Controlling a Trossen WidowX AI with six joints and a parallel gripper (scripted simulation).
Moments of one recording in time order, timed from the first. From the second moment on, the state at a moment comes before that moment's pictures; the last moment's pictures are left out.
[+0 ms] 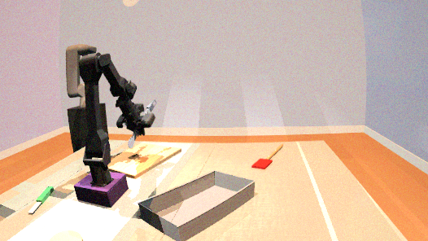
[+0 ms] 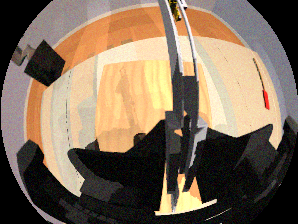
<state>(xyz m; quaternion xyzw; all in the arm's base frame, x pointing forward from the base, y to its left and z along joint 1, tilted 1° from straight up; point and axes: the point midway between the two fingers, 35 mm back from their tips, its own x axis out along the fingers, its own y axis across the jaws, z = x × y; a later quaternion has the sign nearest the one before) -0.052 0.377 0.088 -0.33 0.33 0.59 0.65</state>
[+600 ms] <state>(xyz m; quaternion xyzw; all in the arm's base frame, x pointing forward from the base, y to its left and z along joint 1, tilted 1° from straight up) -0.053 0.363 0.102 -0.23 0.23 0.63 0.70</state>
